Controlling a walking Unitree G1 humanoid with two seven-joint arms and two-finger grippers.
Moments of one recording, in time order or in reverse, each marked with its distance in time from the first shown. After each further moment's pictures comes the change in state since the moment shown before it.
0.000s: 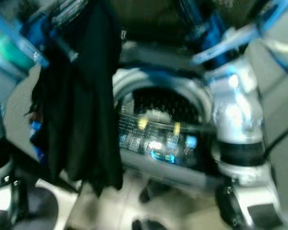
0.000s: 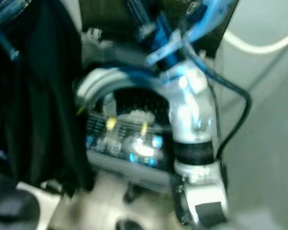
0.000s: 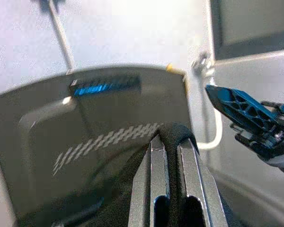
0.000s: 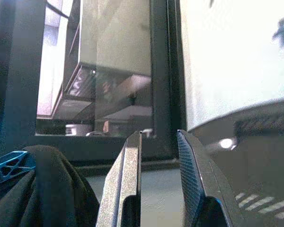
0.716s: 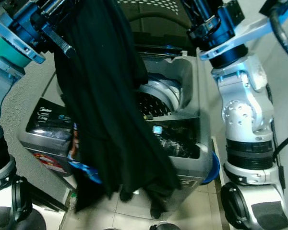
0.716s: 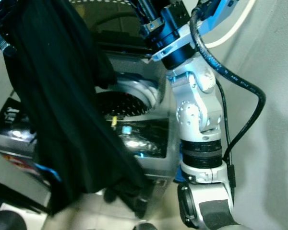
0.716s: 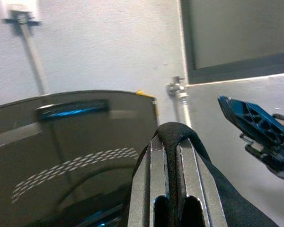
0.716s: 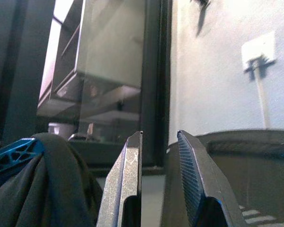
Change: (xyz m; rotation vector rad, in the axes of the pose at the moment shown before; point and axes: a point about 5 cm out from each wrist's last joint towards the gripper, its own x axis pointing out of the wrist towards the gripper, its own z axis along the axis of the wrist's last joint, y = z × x) left arm -0.001 0.005 0.003 -0.043 -0.011 0.066; right arm -0.003 -0.001 0.001 -0.008 0.034 0.000
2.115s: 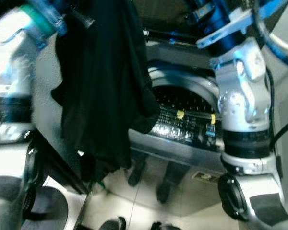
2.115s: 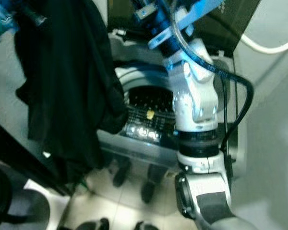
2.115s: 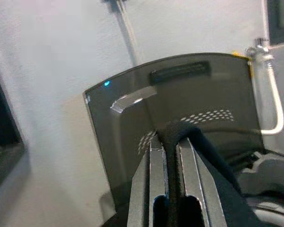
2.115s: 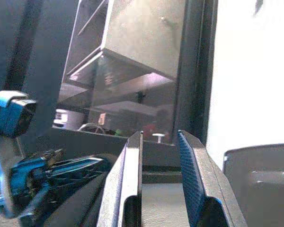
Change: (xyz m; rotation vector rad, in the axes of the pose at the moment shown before) left arm 0.071 0.045 -0.039 0.205 0.070 0.064; right arm 0.018 -0.006 0.006 -0.165 -0.010 -0.051
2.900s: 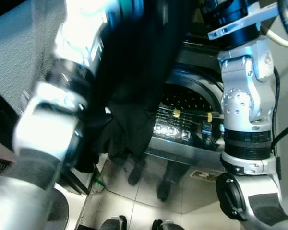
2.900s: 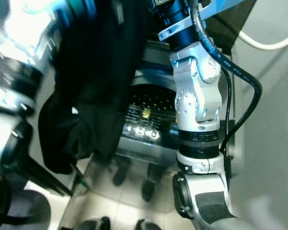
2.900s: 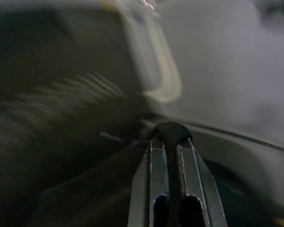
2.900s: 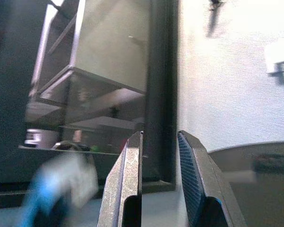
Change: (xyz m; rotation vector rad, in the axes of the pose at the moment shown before) left arm 0.053 -0.094 -0.064 -0.187 0.165 -0.495; right arm -0.002 -0.005 0.012 0.017 -0.083 -0.083
